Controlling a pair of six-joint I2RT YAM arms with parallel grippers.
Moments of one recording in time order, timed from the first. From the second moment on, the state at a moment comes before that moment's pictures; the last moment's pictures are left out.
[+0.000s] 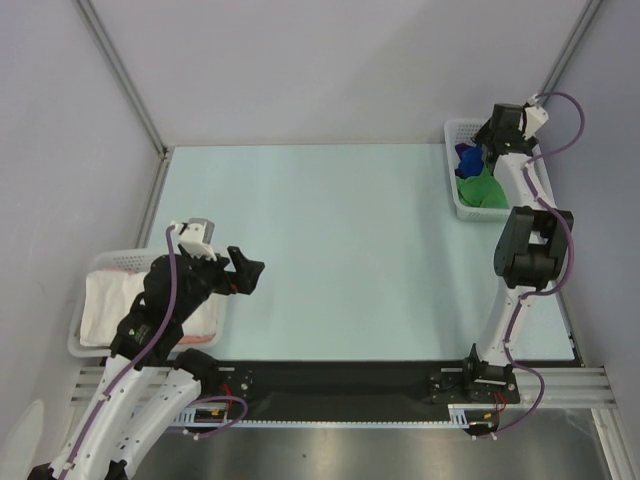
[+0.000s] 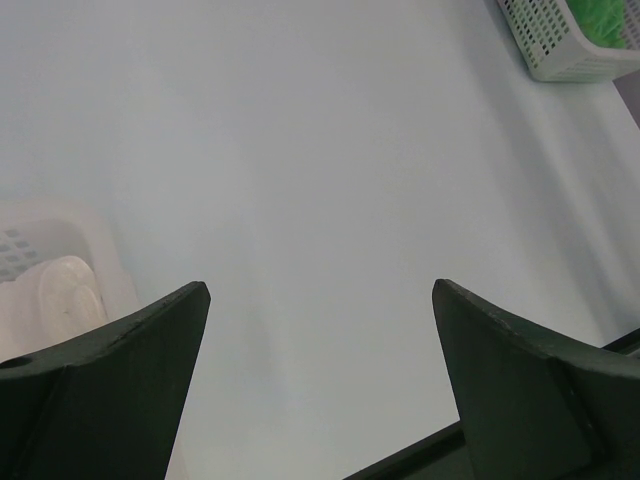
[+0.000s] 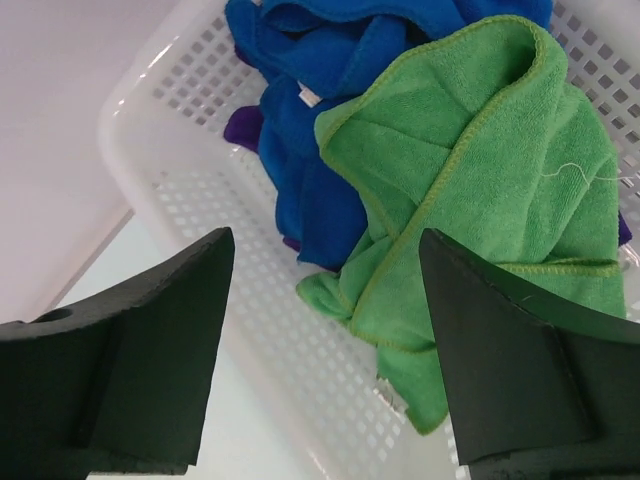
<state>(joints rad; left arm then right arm) -0.41 0.49 0.73 -0.59 0.04 -0.34 -0.11 2.04 1.81 -0.28 0.38 0.56</state>
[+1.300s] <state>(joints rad) -0.41 0.50 0.73 -0.59 0.05 -0.34 -0.16 2.19 1.76 -0.32 0.45 0.57</state>
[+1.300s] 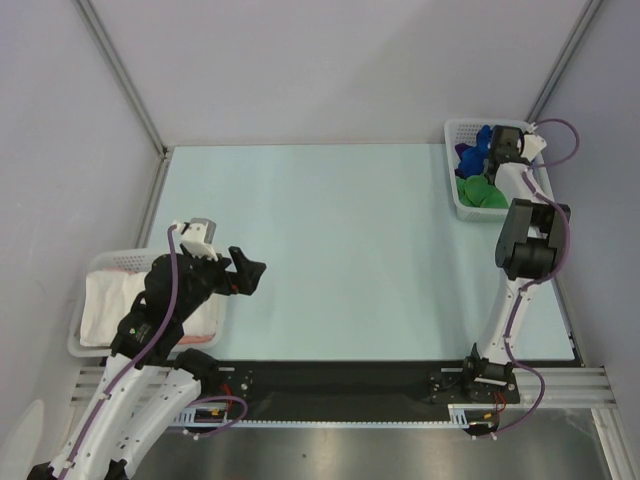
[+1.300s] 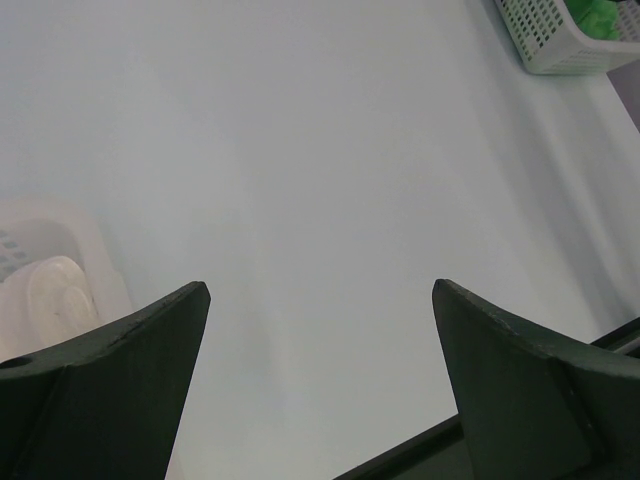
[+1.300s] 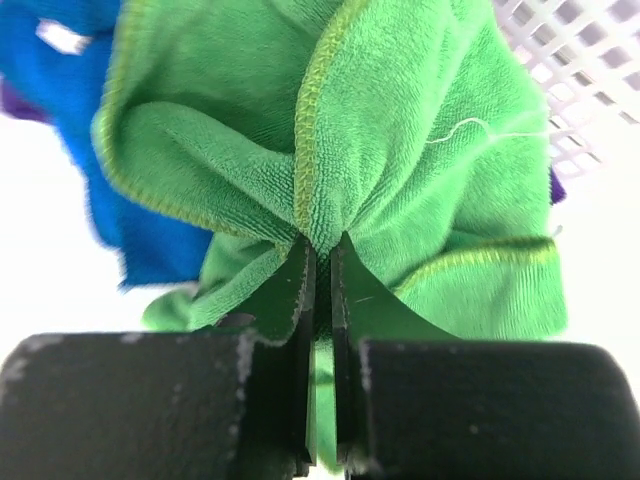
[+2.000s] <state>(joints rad) -0.41 0.49 0.73 -0.59 0.05 -0.34 0.05 1.56 1.82 -0.39 0.38 0.50</state>
